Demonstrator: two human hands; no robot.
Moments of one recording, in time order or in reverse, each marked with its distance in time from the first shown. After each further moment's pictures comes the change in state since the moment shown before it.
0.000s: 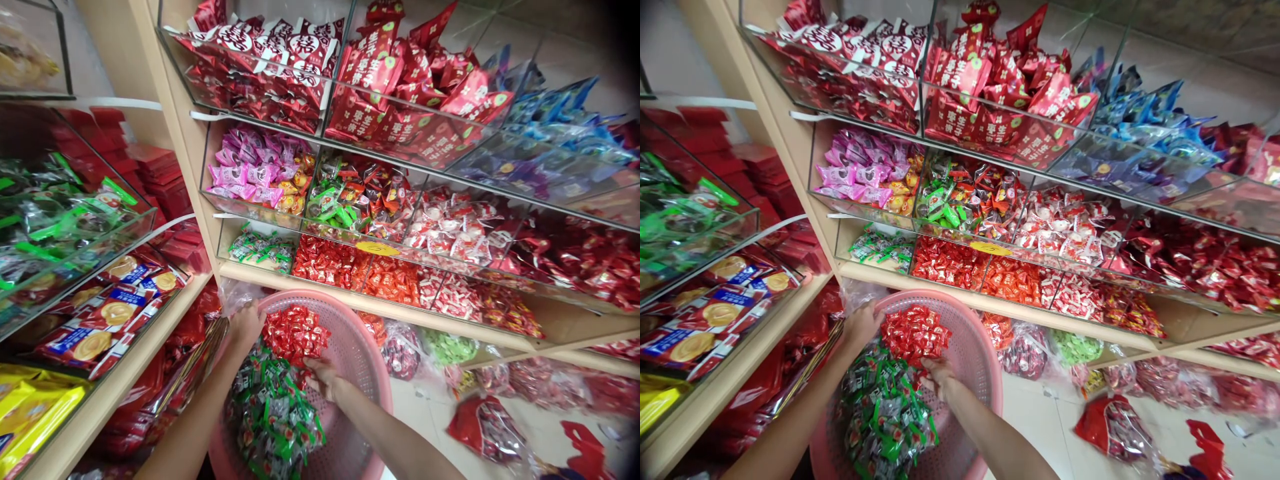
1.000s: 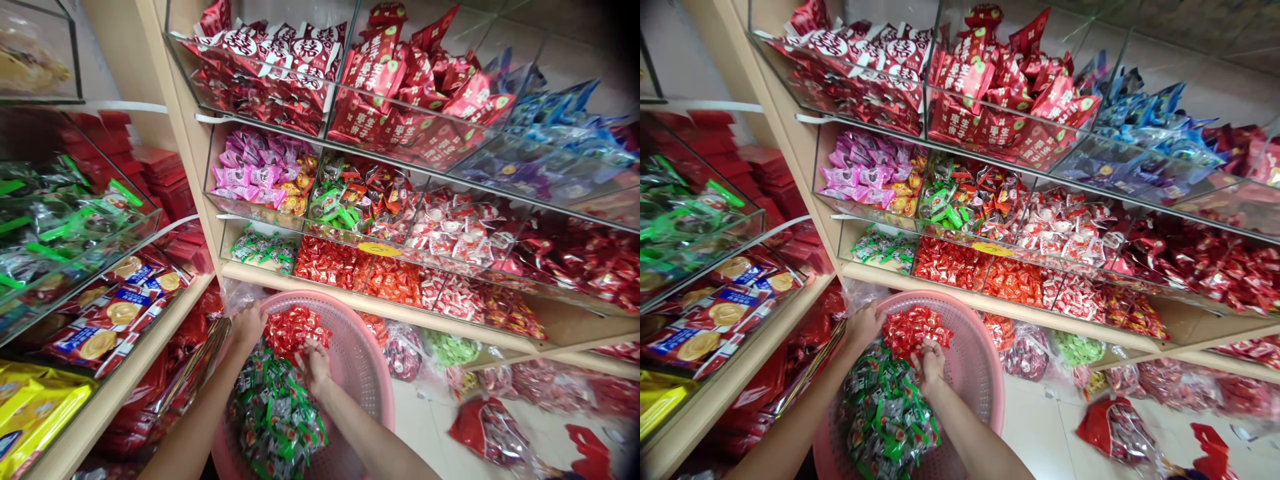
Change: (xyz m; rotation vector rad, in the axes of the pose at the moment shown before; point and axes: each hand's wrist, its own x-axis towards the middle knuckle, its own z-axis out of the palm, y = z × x) left_hand -0.001 0.000 -0.002 -0.003 -0.018 -0.007; right_hand 0.004 0.000 0.042 0.373 0.145 -0.063
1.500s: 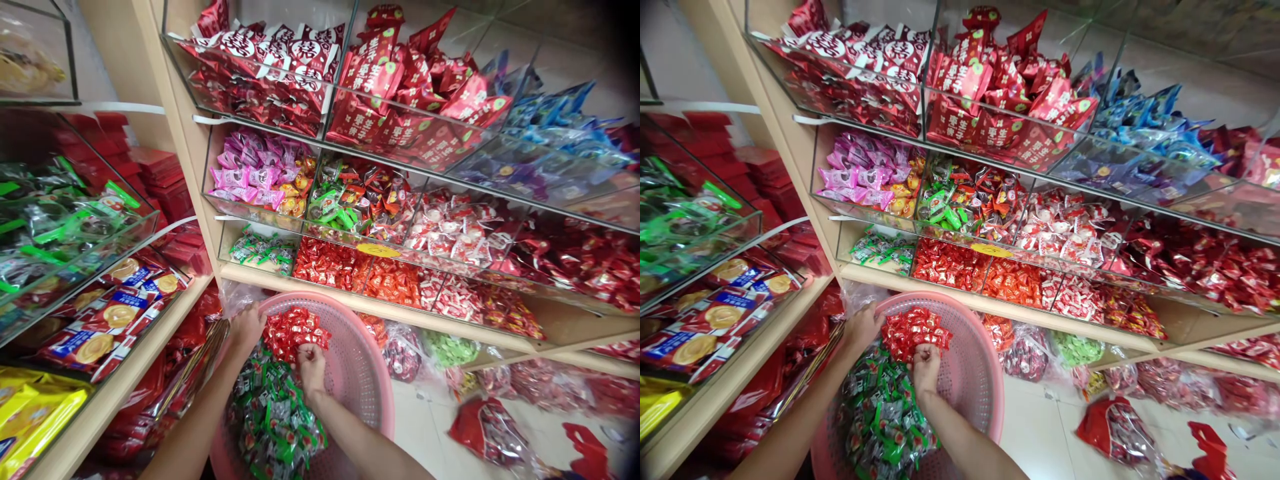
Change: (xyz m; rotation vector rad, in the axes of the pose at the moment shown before) left_hand 0.001 -0.002 0.003 -0.003 0.014 0.010; right_hand 0.000 0.025 -0.002 -0.285 -0.016 -0.246
